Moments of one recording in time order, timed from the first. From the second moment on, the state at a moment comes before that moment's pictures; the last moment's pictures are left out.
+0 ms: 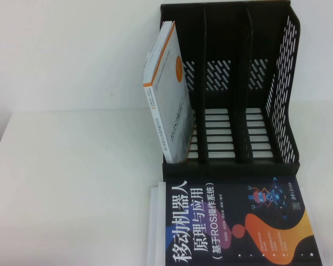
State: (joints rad) right arm 0.04 -0.01 0.03 -0.04 0.28 0.06; left arm 0.00 -0.01 0.02 0.07 0.26 -0.14
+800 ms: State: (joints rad) right arm 0.04 -0.01 0.03 0.11 -0.69 0.02; left arm 0.00 -0.01 -0.01 0.03 -0.23 -0.26
